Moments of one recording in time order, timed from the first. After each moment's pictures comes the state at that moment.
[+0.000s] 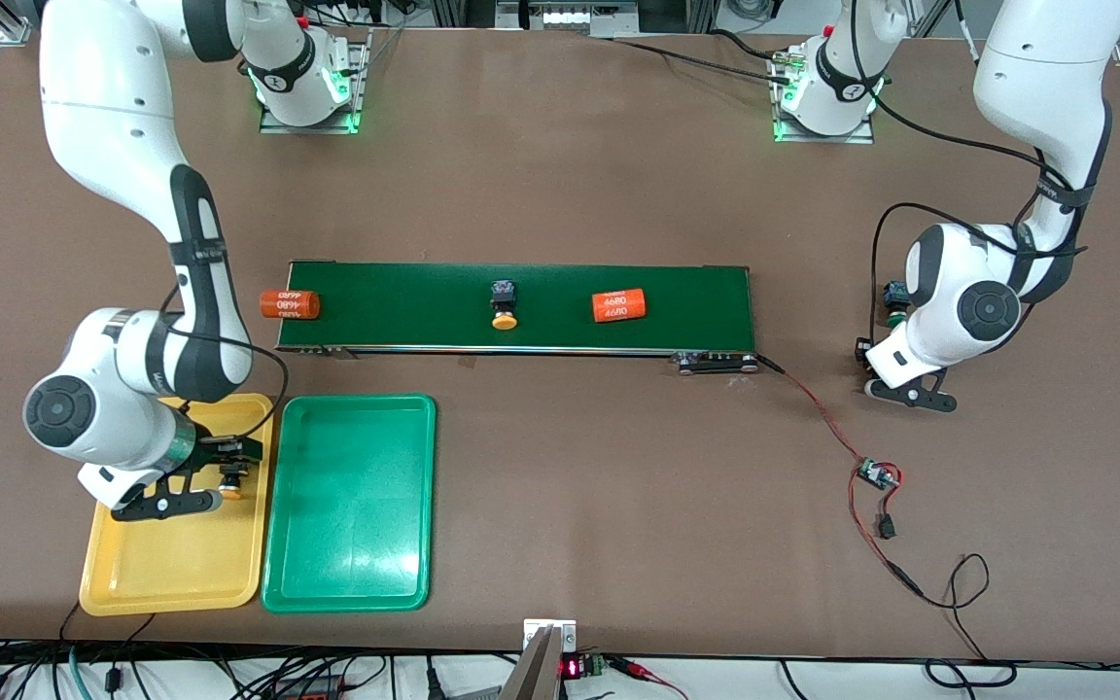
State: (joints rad) left arm -0.07 0.47 0.09 -2.10 0.10 2.44 0.16; right arm 0.29 0.79 -0.33 -1.33 0.21 2.10 -0.20
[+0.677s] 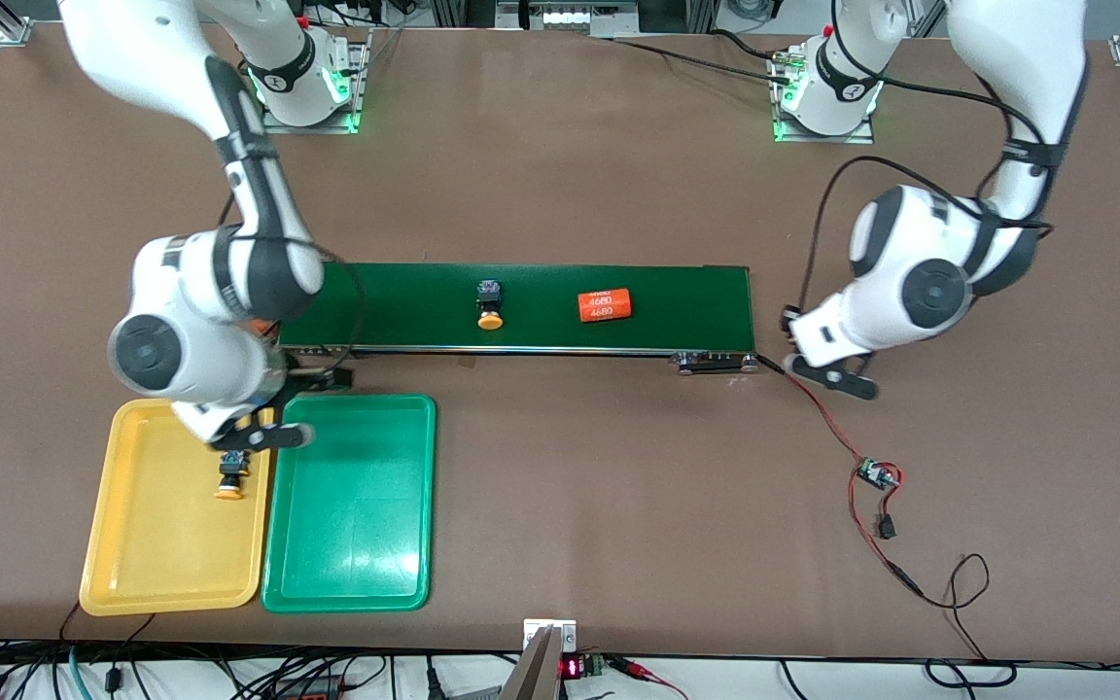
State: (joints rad) left arm -0.09 0.35 -0.19 -1.96 -0.02 2.12 0.13; right arm 0.45 0.55 -0.21 -1.56 0.22 1.93 0.11
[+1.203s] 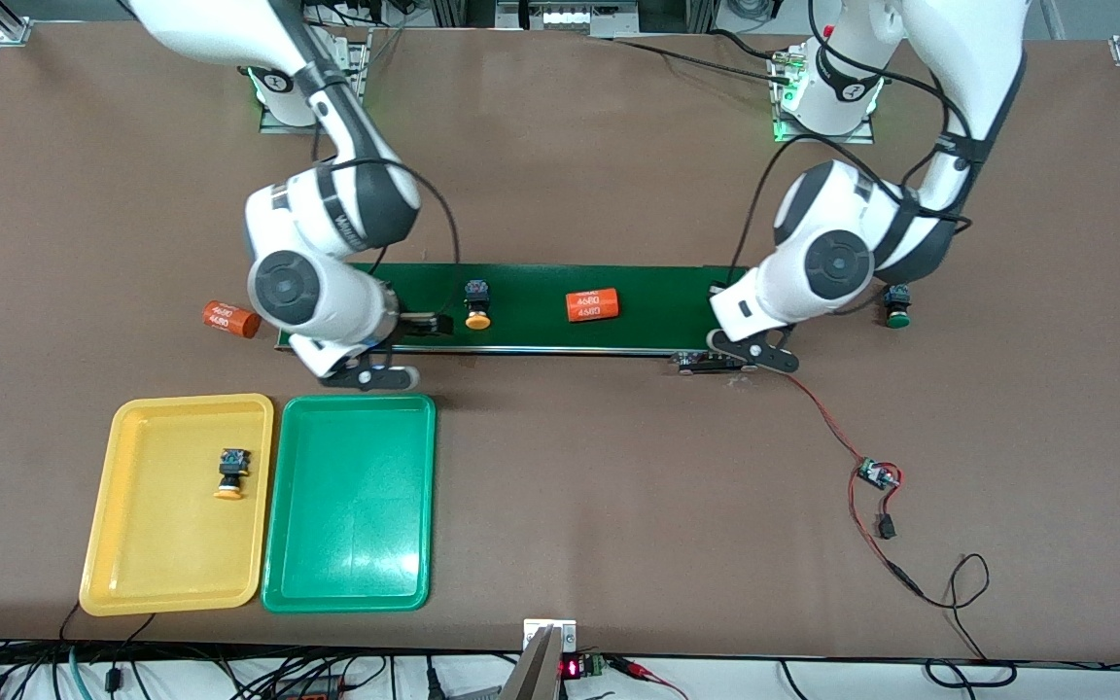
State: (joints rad) left arm -0.10 0.37 -0.35 -1.96 -0.05 2.11 -0.18; right arm 0.52 0.49 -0.06 -1.67 0.22 1.99 0.43
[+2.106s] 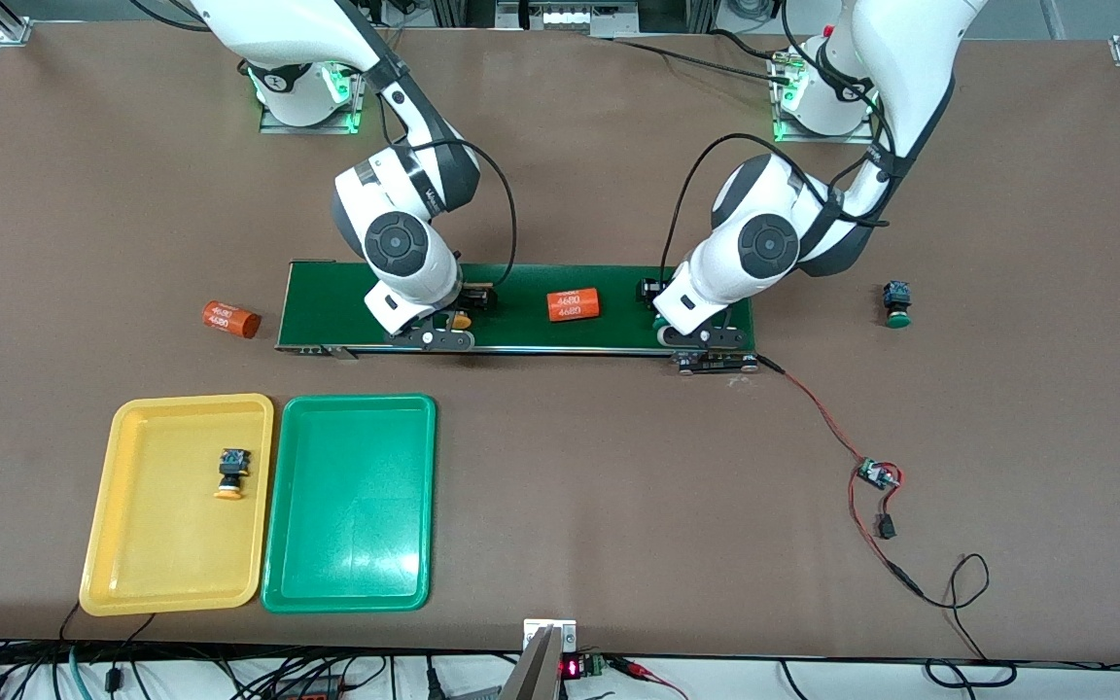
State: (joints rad) left arm -0.13 0.42 -0.43 -1.99 -0.14 2.28 -0.48; right arm 0.56 0.49 0.04 -1.87 0.09 2.20 0.61
